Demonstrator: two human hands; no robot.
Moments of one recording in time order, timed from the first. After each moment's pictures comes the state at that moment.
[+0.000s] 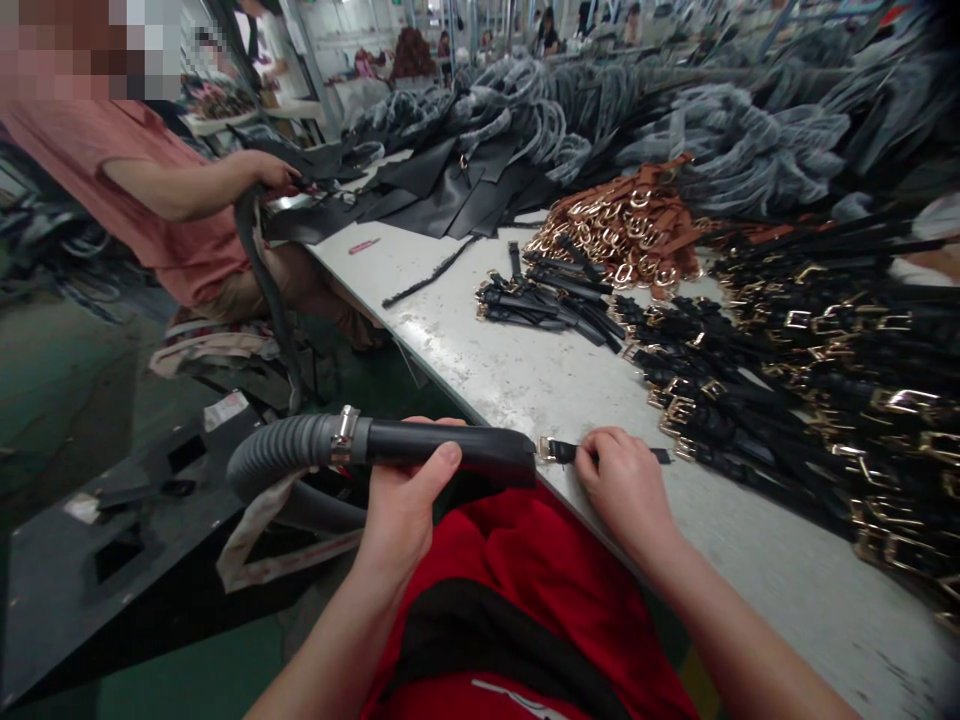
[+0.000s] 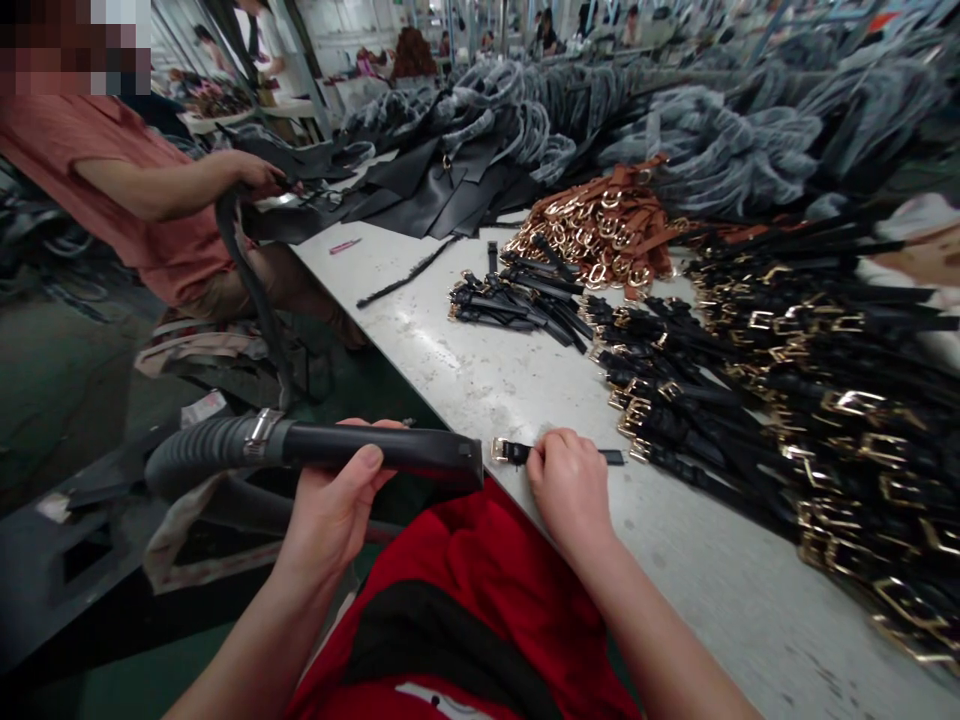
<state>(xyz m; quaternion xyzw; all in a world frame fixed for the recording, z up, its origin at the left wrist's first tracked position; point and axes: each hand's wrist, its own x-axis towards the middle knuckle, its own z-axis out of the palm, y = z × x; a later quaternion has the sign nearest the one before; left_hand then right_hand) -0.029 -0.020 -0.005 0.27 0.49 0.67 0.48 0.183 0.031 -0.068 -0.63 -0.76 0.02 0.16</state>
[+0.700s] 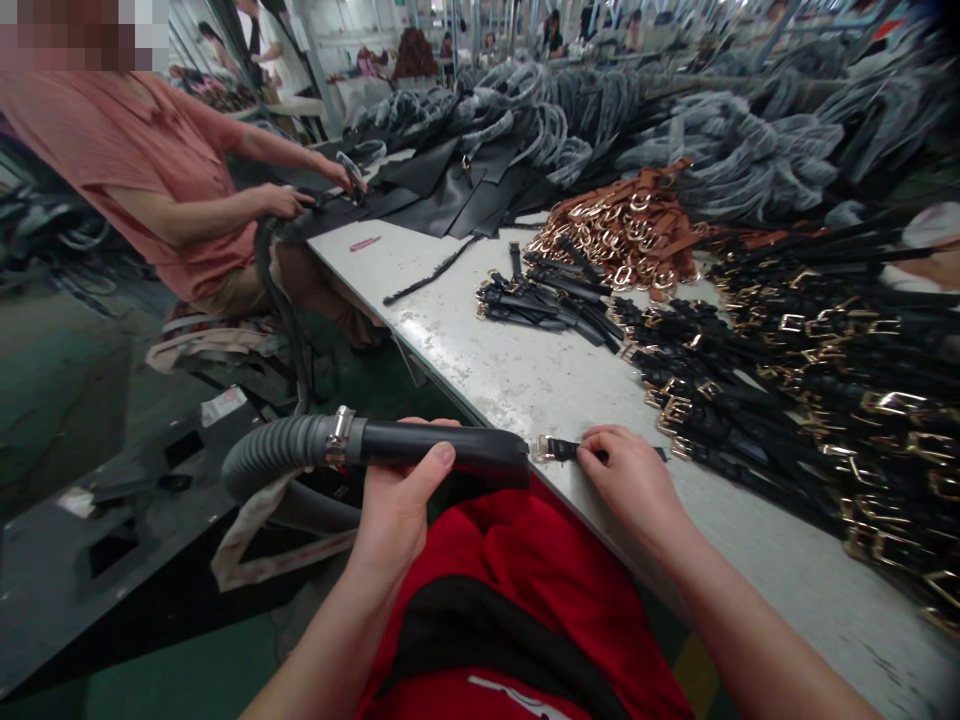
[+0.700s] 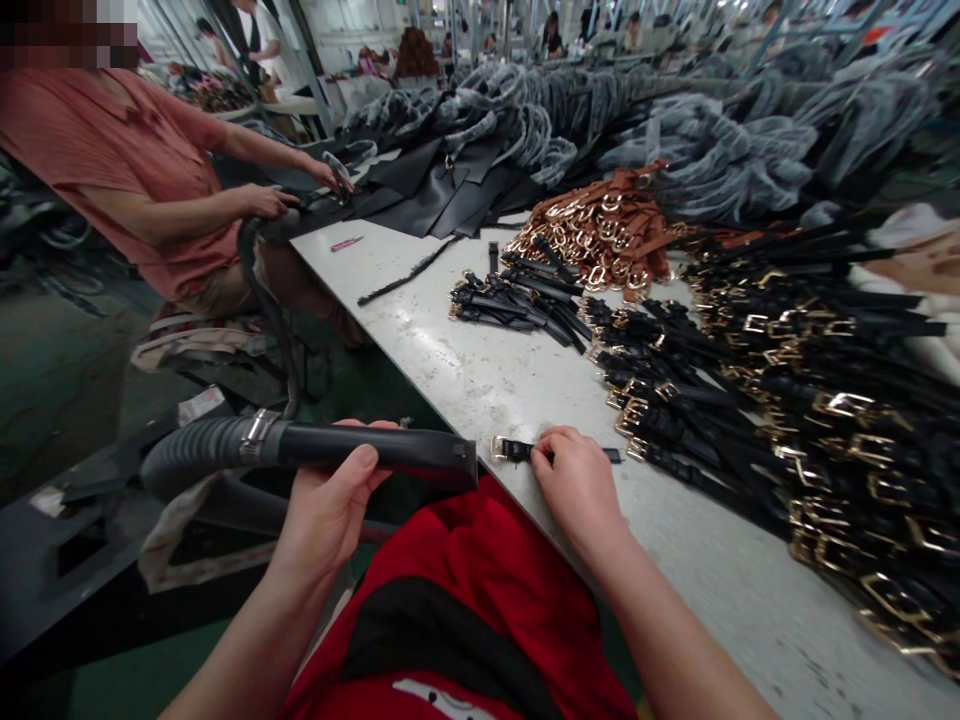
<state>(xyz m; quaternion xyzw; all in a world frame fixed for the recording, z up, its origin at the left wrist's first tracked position) -0.032 -0.026 -0.006 0.24 0.48 0.68 0.49 0.193 0.038 -0.059 -0.63 -0.75 0.14 0.17</state>
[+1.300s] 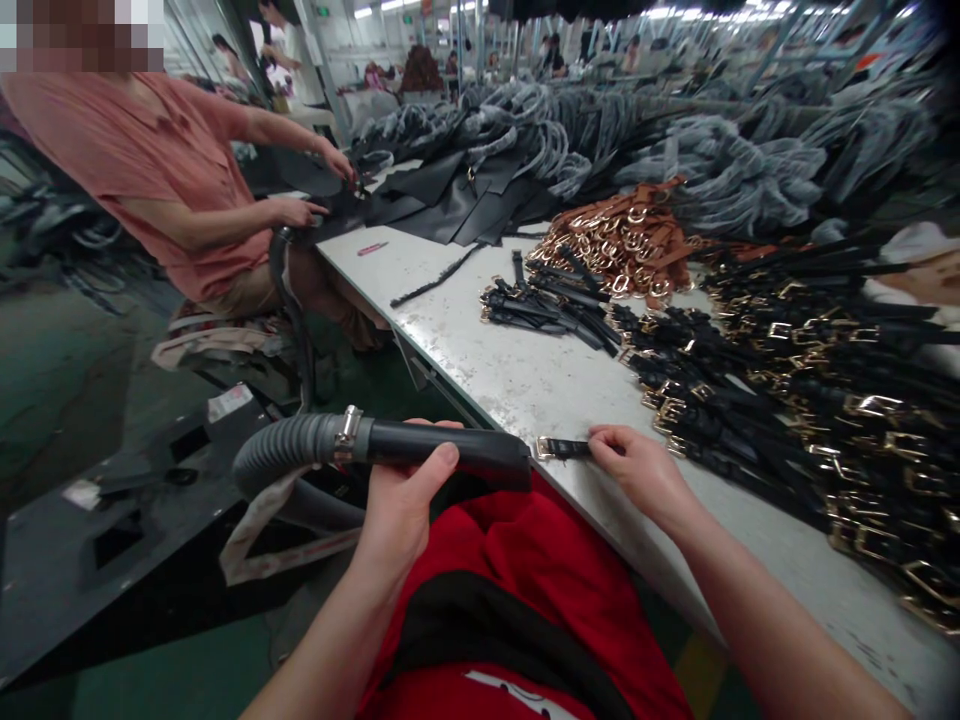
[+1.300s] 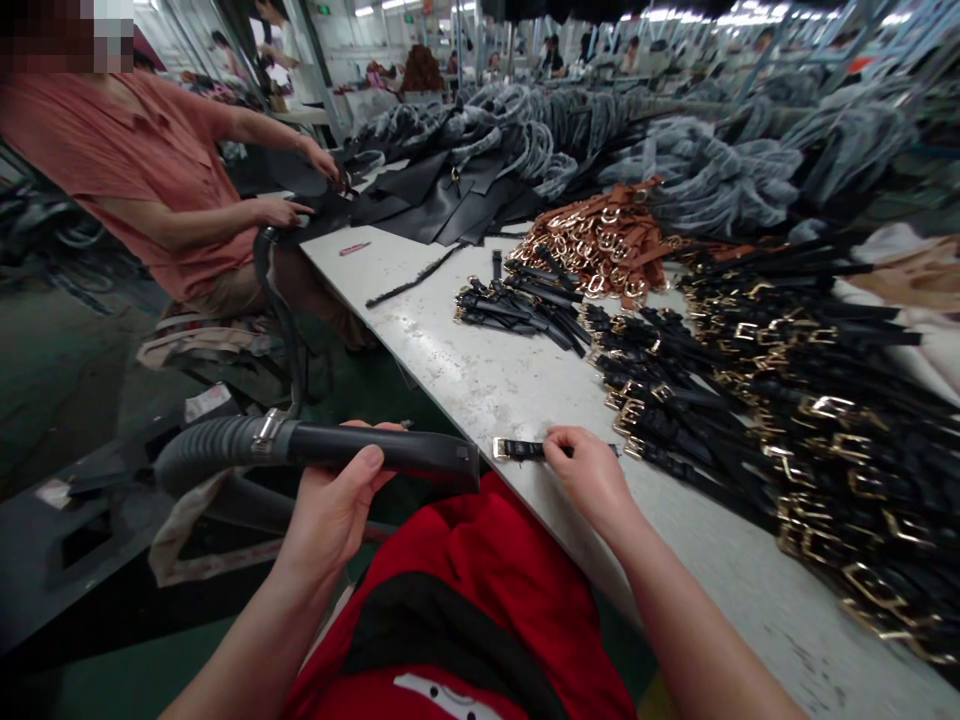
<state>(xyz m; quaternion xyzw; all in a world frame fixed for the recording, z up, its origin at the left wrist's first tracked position) -0.036 -0.039 -0.003 0.23 0.47 0.69 0.50 0.205 0.040 -0.061 -0.65 -0.67 0.27 0.23</state>
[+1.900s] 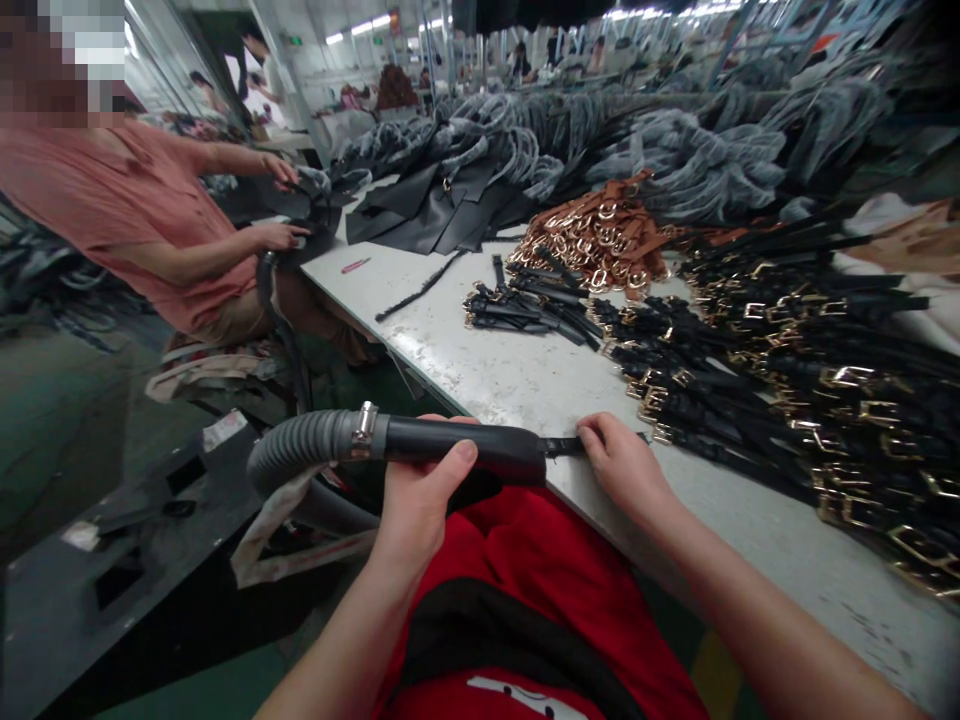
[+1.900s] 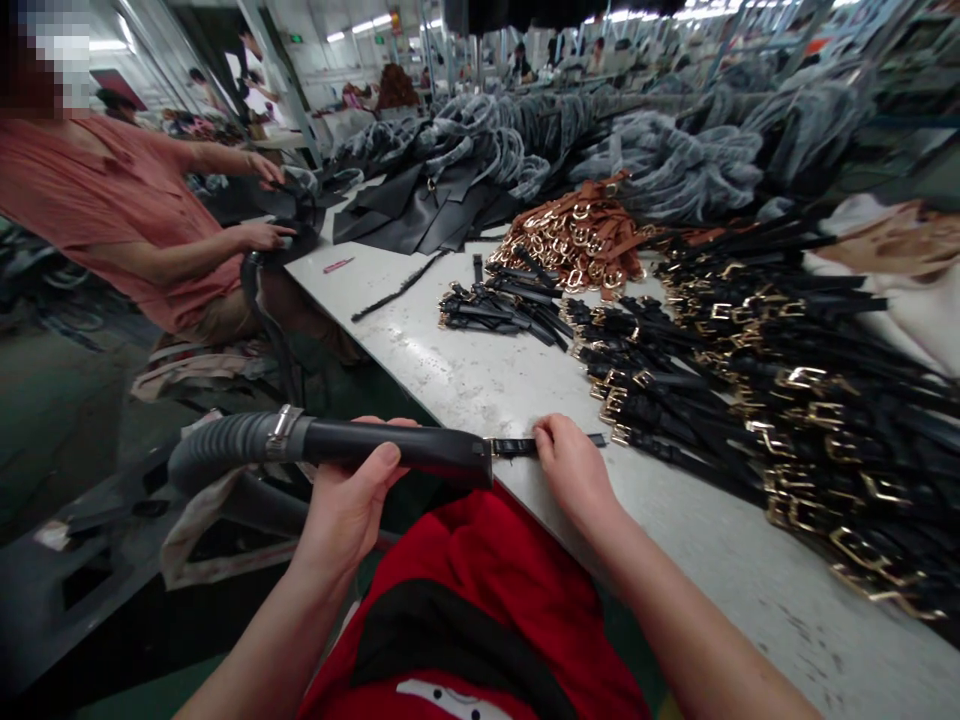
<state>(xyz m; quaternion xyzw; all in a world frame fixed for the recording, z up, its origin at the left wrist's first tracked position) -0.019 -0.027 0.001 0.33 0.46 0.65 0.50 0.200 0.037 -0.061 -0.66 -0.71 0.15 0.21</state>
